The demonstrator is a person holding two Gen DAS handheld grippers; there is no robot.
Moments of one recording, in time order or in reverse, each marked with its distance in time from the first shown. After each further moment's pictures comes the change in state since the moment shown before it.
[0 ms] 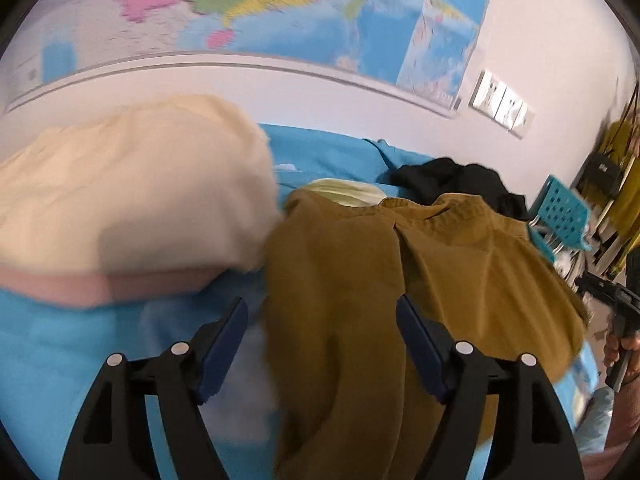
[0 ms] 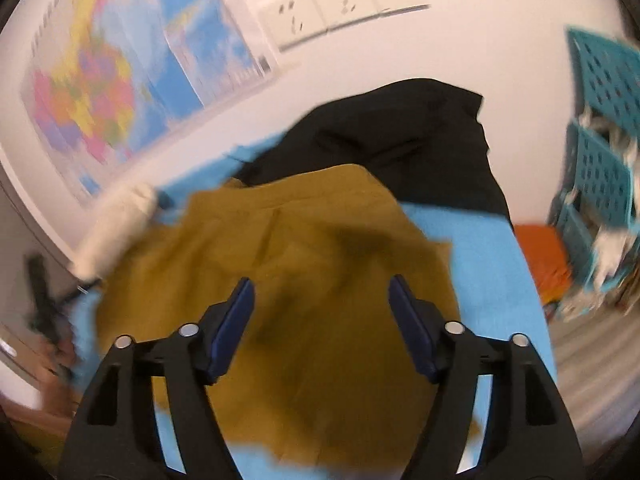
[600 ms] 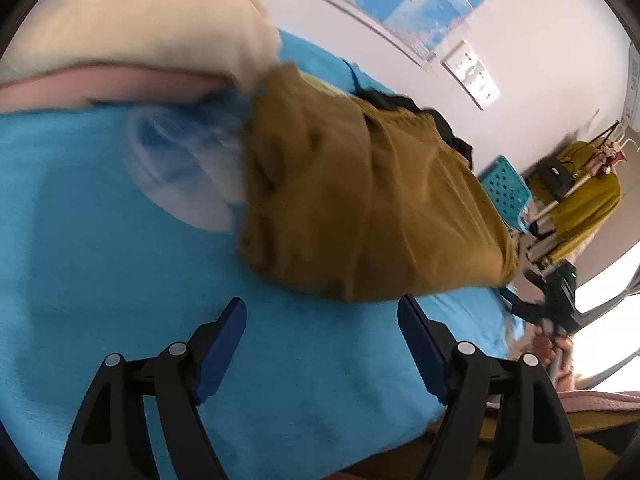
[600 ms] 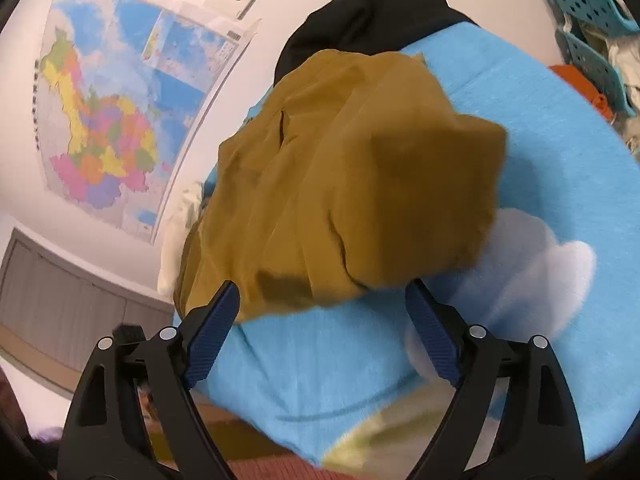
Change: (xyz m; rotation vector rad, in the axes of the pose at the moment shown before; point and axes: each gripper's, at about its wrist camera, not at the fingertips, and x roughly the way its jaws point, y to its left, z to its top) left arm -0.013 0.013 -0.091 -0.168 0.239 -0.291; right arm 0.019 -0.016 -0.071 0.333 0.145 0.170
